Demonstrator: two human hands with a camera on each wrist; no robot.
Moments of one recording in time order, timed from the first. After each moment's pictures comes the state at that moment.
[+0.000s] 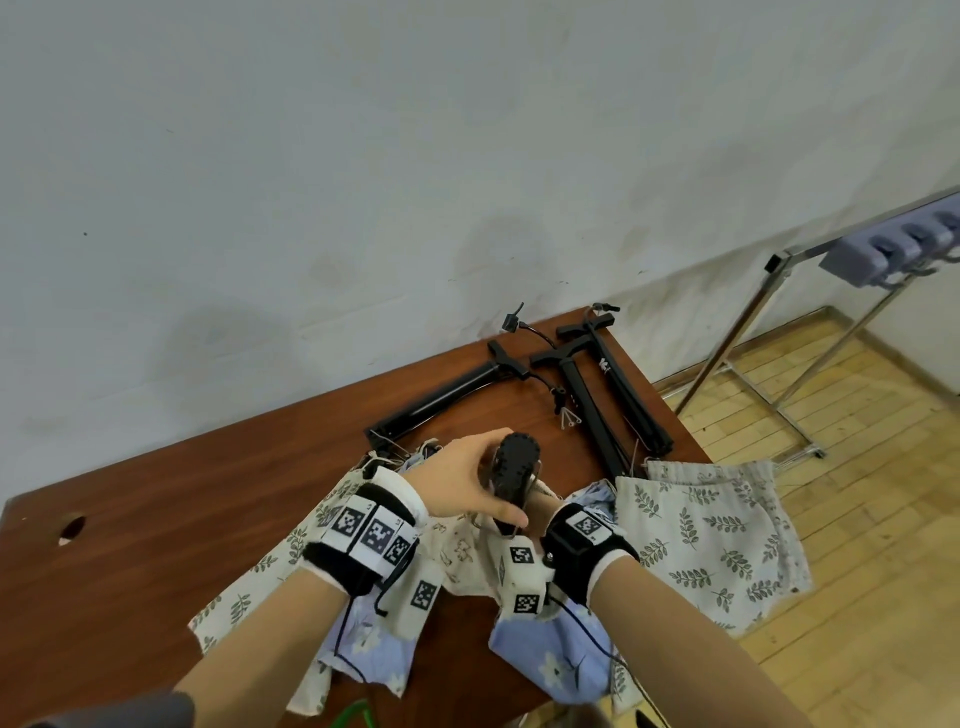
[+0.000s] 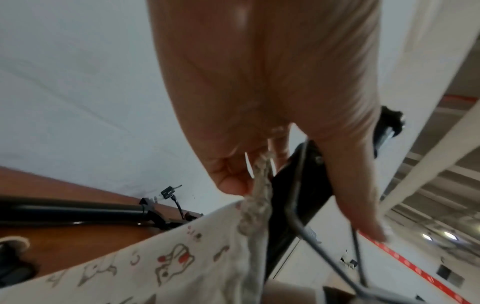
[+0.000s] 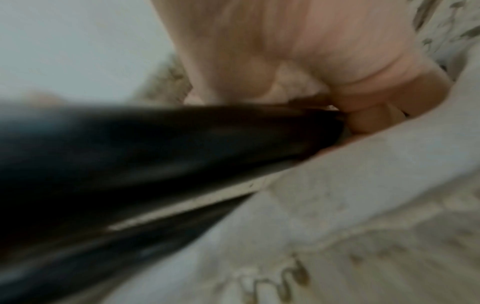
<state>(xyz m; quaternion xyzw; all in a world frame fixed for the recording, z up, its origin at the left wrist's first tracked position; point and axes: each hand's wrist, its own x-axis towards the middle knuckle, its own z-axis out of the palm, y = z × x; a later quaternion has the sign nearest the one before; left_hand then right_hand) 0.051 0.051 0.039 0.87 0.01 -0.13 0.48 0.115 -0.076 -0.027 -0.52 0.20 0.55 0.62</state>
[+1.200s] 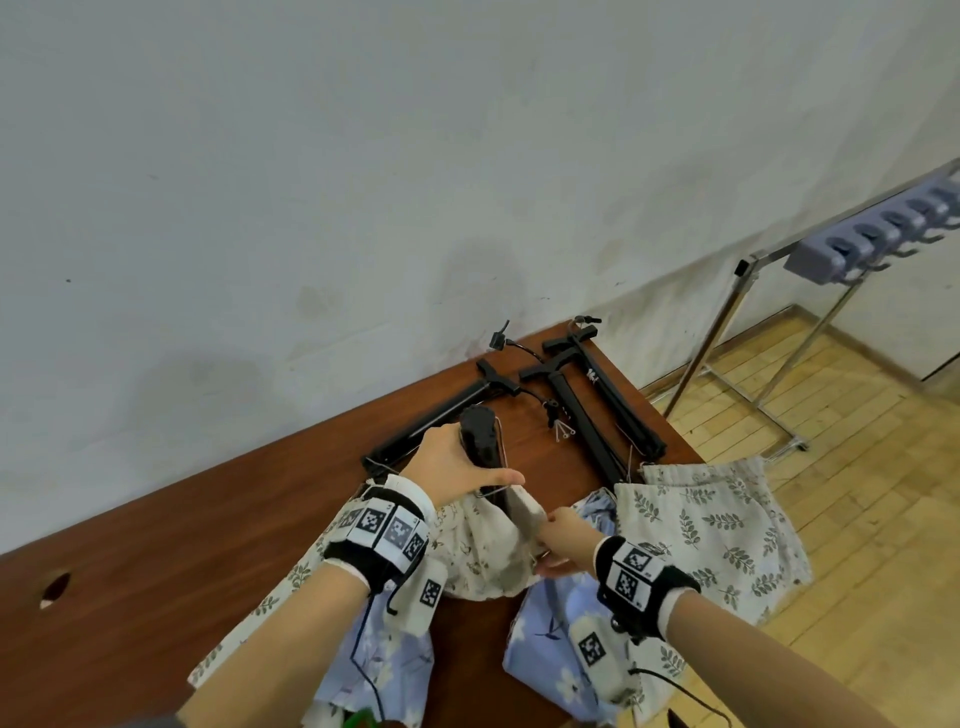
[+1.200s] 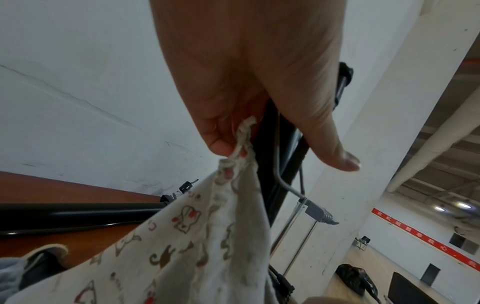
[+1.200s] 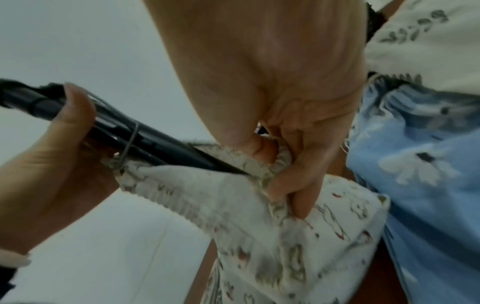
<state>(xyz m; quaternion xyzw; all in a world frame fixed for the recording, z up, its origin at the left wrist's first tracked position) 0.072 0.071 0.027 0.91 0.15 -0.07 0.39 0.114 -0.109 -0.051 -0.78 0.02 0.51 0.36</state>
